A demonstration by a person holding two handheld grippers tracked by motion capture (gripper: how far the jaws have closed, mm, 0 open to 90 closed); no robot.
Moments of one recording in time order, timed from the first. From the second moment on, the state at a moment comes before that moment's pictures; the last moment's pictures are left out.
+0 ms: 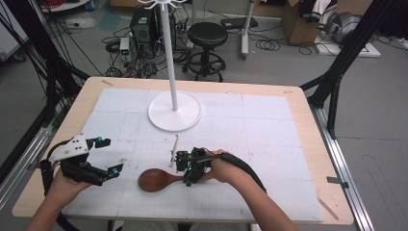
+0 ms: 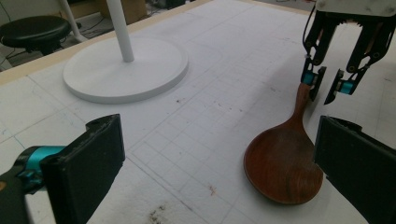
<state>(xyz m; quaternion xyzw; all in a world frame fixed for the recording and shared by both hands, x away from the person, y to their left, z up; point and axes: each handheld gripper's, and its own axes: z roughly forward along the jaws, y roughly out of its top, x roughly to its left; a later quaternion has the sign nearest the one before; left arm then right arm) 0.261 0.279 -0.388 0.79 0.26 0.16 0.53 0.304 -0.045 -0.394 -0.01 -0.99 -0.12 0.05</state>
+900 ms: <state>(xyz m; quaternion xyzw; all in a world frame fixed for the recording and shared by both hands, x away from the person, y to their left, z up) 0.261 0.277 -0.389 0.79 0.26 0.16 0.53 0.313 -0.051 -0.411 -0.04 -1.00 -0.05 0.01</state>
